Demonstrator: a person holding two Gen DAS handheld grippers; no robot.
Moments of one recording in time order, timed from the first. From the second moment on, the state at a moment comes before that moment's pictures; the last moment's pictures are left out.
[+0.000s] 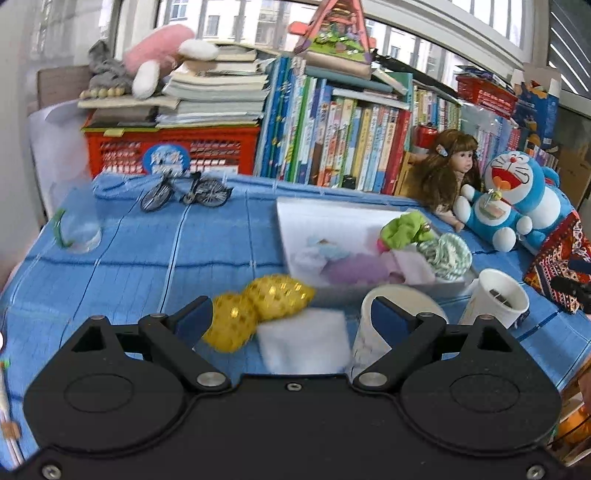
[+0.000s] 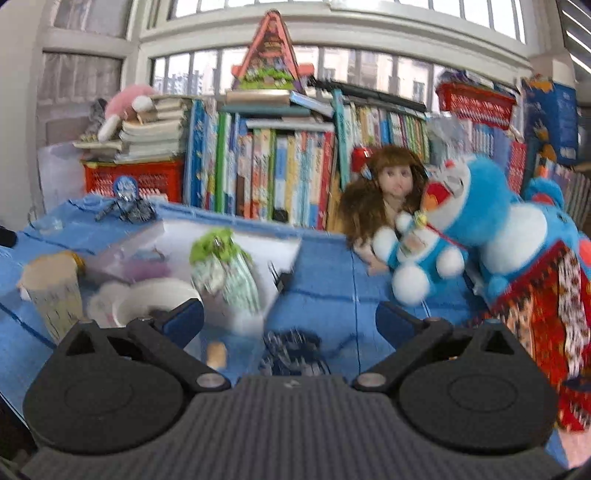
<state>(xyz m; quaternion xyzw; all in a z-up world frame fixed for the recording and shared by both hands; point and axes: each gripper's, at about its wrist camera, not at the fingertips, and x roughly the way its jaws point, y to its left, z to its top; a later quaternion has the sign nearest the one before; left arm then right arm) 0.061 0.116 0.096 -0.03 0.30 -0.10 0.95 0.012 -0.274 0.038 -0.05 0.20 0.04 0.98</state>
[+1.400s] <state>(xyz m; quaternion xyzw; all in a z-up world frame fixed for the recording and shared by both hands) 0.028 0.117 0.037 -0.05 0.36 -0.09 0.93 0.054 -0.274 -0.033 -0.05 0.27 0.01 0.96</state>
